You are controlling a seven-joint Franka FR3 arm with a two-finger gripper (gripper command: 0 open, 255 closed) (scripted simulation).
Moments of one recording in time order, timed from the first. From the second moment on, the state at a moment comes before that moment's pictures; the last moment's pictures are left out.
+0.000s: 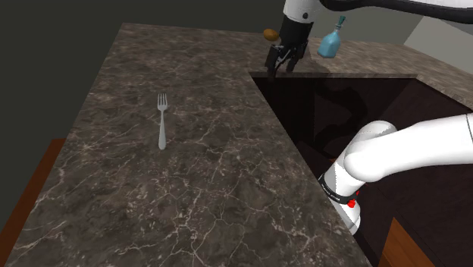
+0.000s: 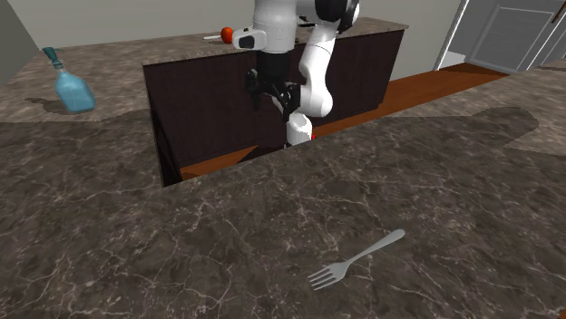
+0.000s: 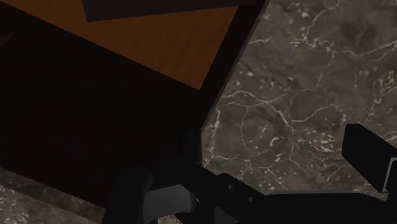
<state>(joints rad) 0.03 -0.71 0.18 -2.29 0.05 1.61 0.22</state>
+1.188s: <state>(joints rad) -0.02 -0.17 0.56 -1.96 0.03 1.84 0.88</state>
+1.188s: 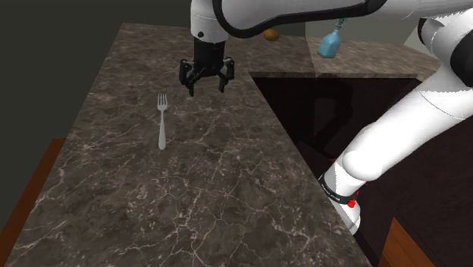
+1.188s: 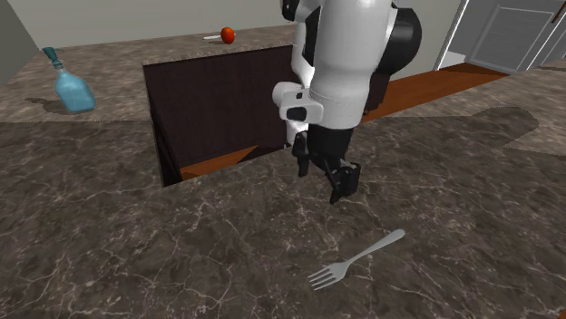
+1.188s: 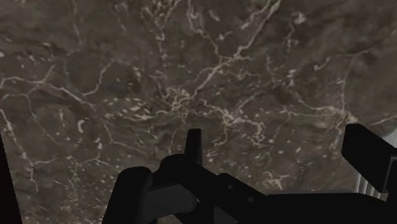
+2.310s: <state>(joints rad) 0.11 0.35 0.62 -1.57 -0.27 1.88 1.31</state>
